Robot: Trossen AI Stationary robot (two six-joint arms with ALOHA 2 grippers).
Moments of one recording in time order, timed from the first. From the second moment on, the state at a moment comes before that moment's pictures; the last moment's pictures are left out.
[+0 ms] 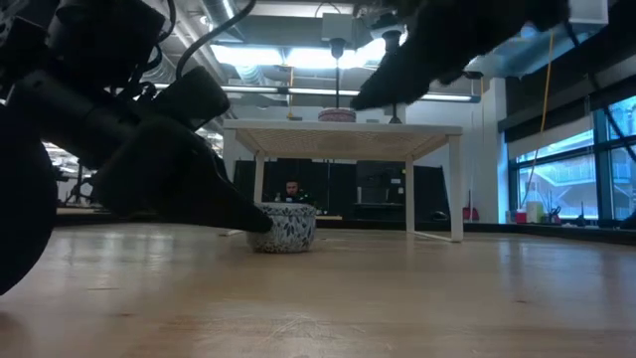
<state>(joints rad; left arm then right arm) -0.42 1.88 0.53 0.82 -0.60 -0.29 0.28 1.54 0.89 0.04 0.16 0.04</state>
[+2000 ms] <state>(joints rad) -0.37 2.07 0.54 1.10 -0.47 -0.26 0.27 1.93 0.89 0.40 0.15 0.14</state>
